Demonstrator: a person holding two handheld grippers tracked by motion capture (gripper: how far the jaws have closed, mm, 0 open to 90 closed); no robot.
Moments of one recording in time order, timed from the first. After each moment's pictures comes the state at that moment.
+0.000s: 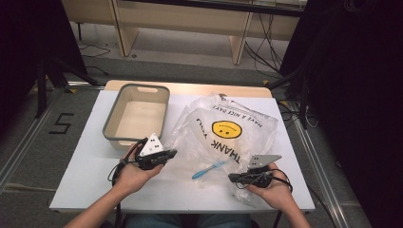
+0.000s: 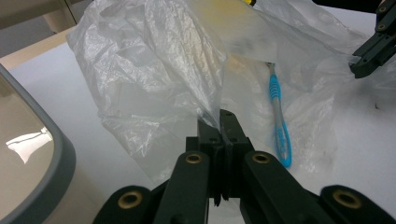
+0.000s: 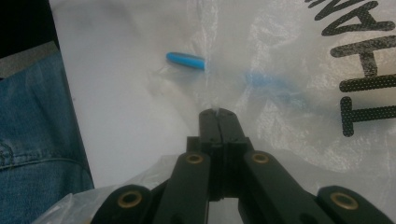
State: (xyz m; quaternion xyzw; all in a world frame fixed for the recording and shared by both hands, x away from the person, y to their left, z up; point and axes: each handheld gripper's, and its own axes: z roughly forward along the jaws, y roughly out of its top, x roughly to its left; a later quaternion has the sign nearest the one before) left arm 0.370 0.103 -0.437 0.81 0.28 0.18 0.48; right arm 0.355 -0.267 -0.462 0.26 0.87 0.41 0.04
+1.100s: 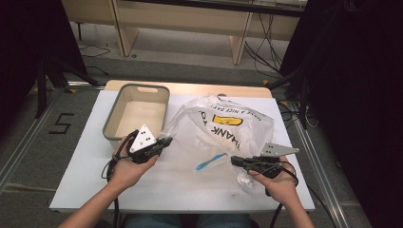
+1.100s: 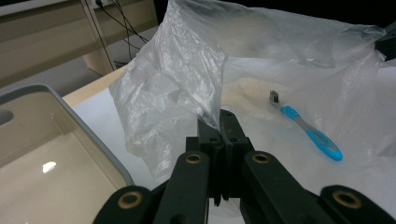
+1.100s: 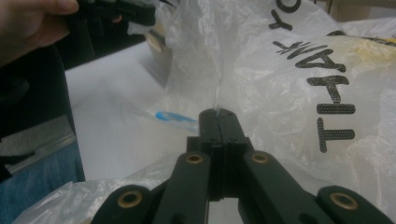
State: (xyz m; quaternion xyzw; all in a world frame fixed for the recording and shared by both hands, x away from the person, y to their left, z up) left arm 0.372 0.117 -0.408 0.77 0.28 0.24 0.52; right arm 0.360 -0.273 -0.419 0.28 0.79 0.53 0.08
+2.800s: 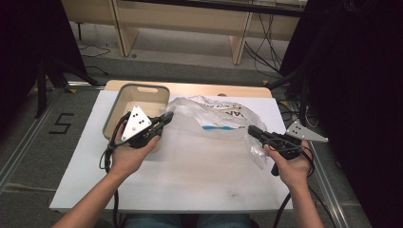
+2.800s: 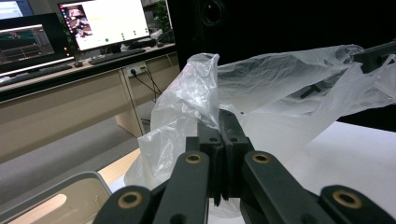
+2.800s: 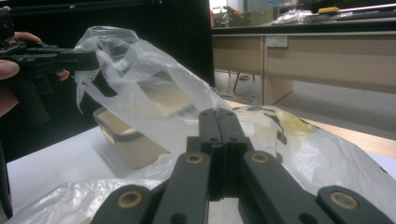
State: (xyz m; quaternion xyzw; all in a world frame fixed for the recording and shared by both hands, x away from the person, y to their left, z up) left arm 0.376 0.113 -0.351 0.70 0.26 0.32 0.59; right arm 0.374 -0.295 -0.362 0.32 0.70 0.61 0.19
